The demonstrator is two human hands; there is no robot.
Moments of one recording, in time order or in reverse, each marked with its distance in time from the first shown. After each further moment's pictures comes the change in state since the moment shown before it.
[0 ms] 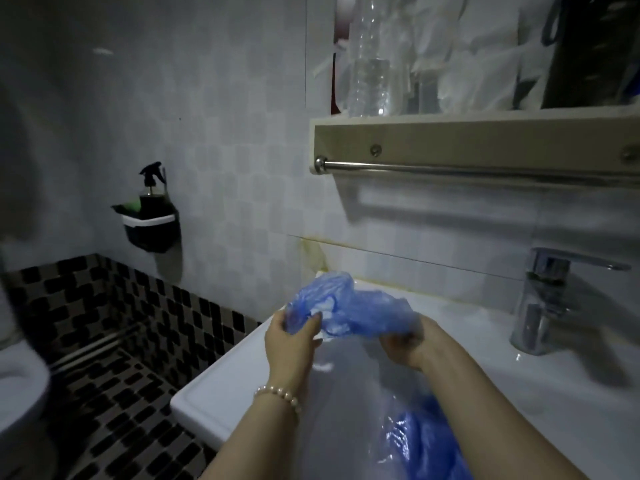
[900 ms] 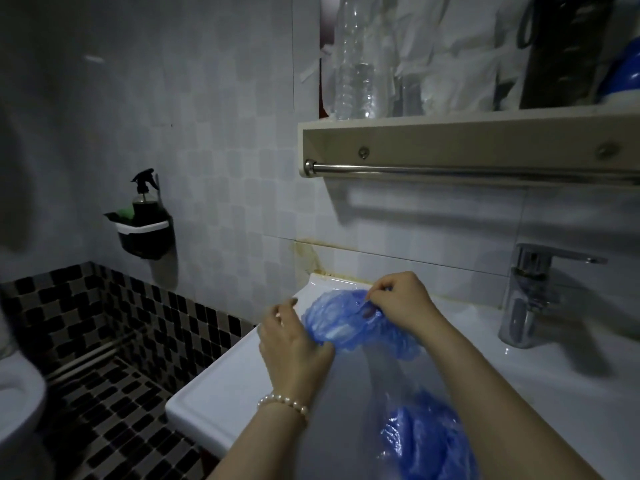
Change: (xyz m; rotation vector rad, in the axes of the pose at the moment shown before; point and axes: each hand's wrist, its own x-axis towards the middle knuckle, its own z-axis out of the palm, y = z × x) left_hand -0.015 -0.003 0.004 0.983 0.078 0.576; right_hand -0.018 -0.020 0.015 -1.262 -0.023 -0.818
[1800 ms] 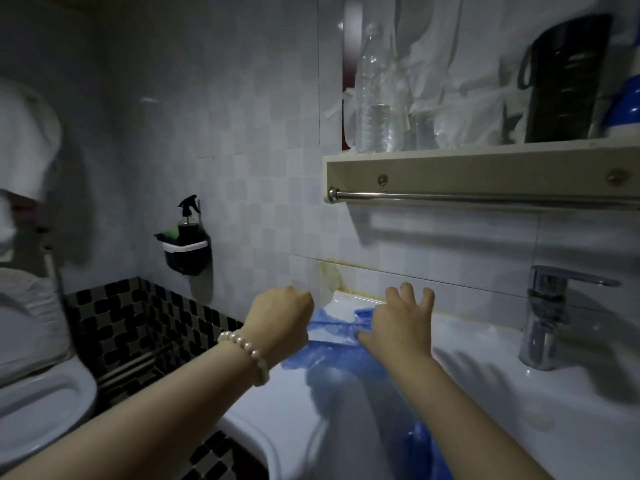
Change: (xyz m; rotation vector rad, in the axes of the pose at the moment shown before) left_hand 0.045 0.052 -0.118 0.932 -0.413 0.448; right_hand -0.035 -0.030 0.024 -1.057 0.106 -0.229
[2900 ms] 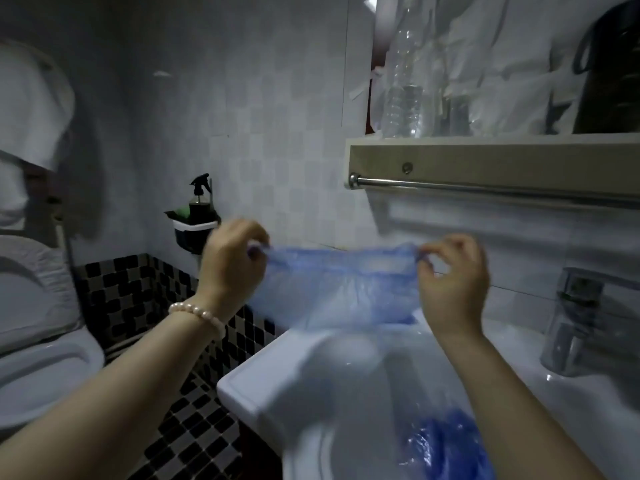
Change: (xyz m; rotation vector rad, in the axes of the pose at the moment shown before) left_hand 0.012 -0.092 0.031 -0.615 0.912 -0.066; right_hand 0.024 0.024 -0.015 0.827 0.853 0.052
